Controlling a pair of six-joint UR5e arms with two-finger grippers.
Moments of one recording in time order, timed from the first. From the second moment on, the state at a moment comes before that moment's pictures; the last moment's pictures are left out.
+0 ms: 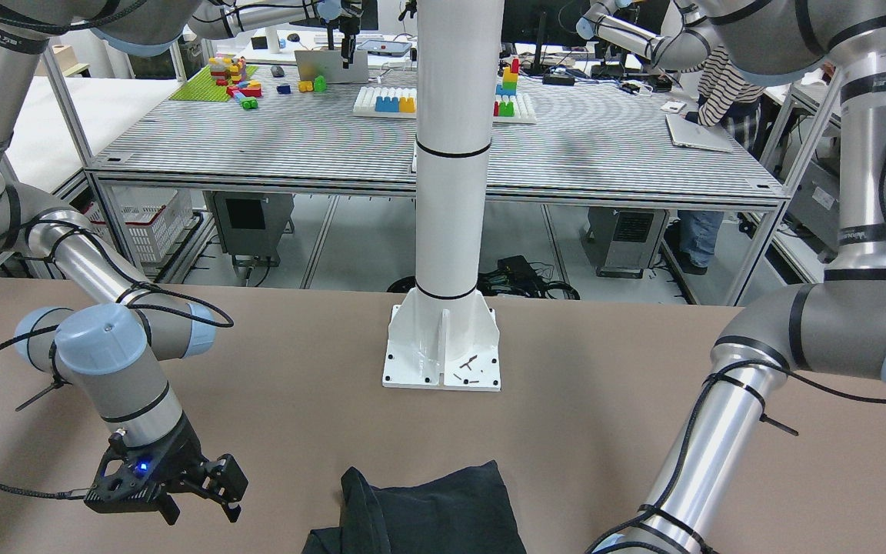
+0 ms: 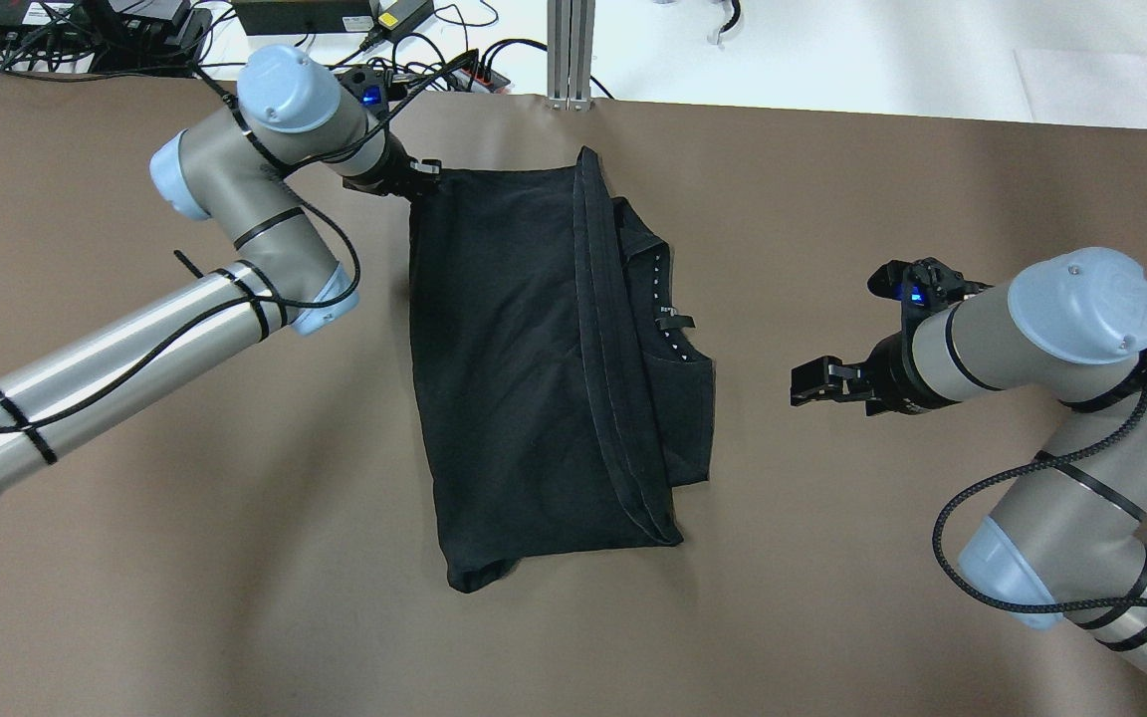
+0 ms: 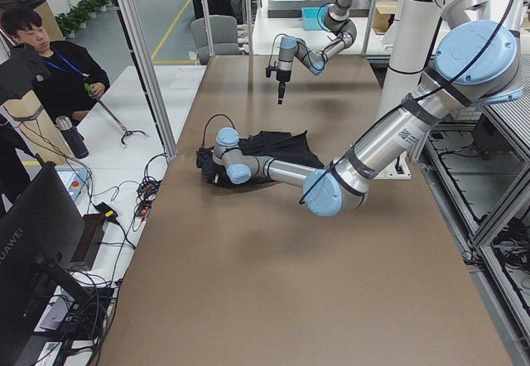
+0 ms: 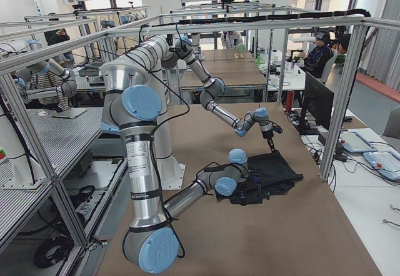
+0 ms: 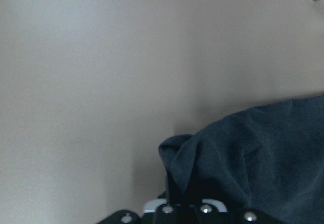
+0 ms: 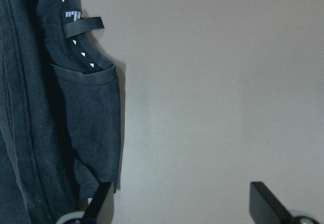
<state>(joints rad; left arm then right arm) -0.91 -2.59 -0.72 -2.36 -1.93 -1.05 0.82 -1.34 1.90 -1.24 2.08 1.12</state>
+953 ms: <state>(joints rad) -1.04 -2.56 -0.81 -2.35 -2.06 -0.85 0.80 -1.22 1.79 -1.25 2.04 1.15</state>
